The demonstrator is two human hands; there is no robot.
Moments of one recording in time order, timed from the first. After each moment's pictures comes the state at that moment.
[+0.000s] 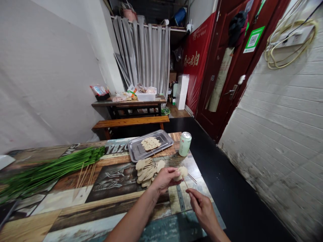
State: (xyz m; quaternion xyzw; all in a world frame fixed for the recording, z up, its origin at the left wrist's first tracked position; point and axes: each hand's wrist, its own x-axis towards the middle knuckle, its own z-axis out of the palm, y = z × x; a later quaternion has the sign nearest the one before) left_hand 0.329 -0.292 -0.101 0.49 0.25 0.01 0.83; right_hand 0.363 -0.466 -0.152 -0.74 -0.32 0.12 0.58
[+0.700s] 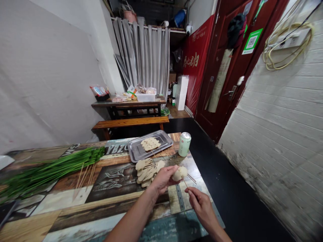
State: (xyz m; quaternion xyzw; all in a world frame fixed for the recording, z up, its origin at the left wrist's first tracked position) left_hand 0.327 -0.291 -0.097 0.50 0.24 0.01 0.83; right_hand 0.364 -0.462 -0.140 -0.72 -0.32 0.15 0.60
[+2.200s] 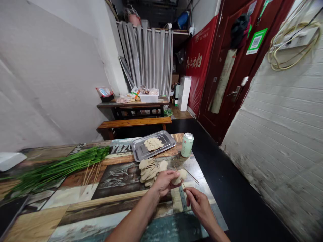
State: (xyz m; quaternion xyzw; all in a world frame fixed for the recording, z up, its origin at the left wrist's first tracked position) left_hand 0.317 -0.290 -0.111 0.45 0.30 0.04 0.84; right_hand 0.362 -0.451 -0.151 -0.71 -0.34 0.19 0.58
